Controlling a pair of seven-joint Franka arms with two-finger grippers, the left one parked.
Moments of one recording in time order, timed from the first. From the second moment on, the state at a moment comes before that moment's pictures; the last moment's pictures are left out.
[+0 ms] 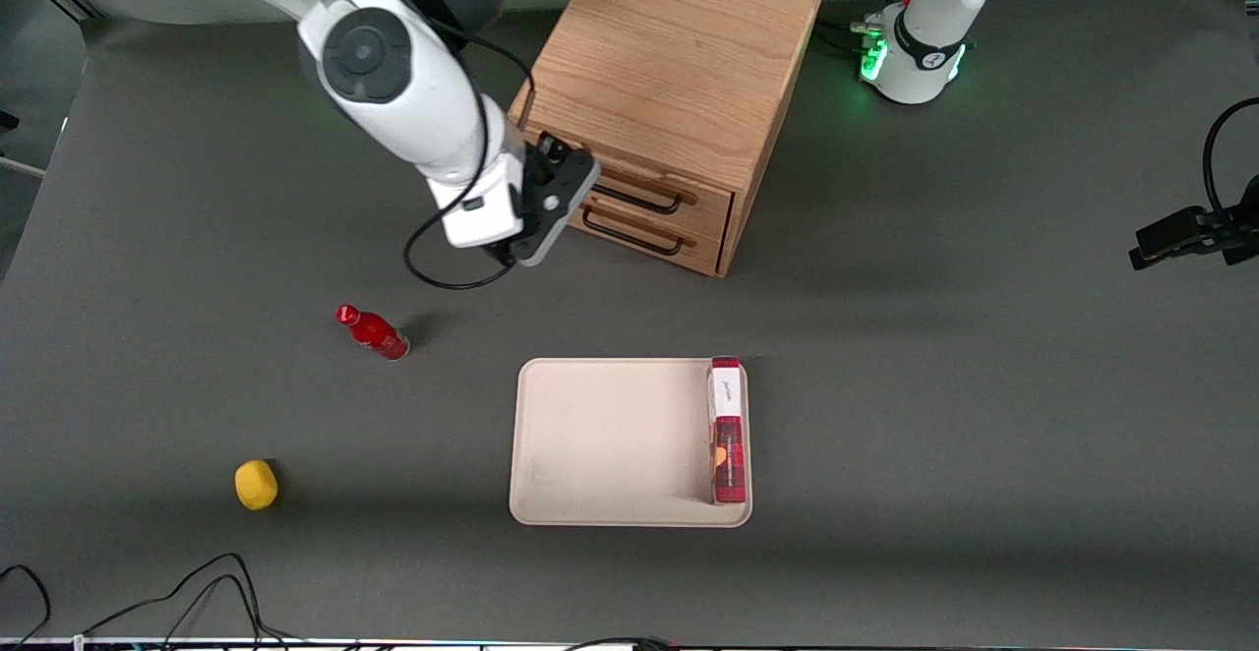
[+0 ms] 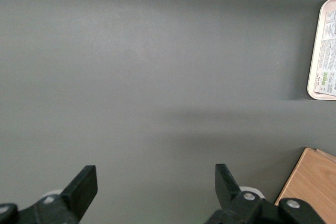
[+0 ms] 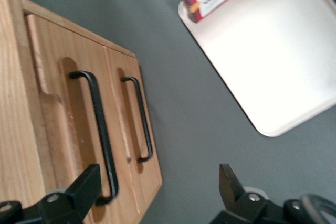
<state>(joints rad) 0.16 0.32 0.58 -1.53 0.07 1.85 -0.26</state>
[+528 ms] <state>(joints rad) 0.22 0.34 0.58 -1.61 0.06 1.93 -0.27</state>
